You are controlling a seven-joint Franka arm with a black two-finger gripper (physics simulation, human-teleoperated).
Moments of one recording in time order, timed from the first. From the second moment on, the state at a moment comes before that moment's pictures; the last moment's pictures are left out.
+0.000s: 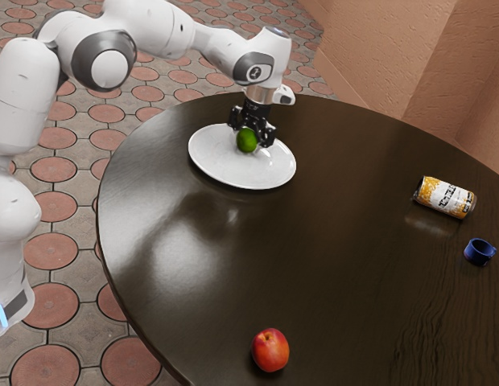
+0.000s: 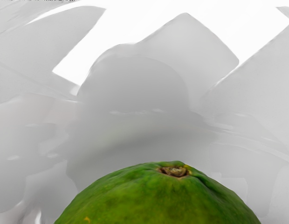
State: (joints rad) arm 0.61 0.41 -0.23 -1.55 0.09 1.93 -0.29
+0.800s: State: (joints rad) arm 0.60 0.18 -0.42 -1.61 0.09 1.82 -0.31
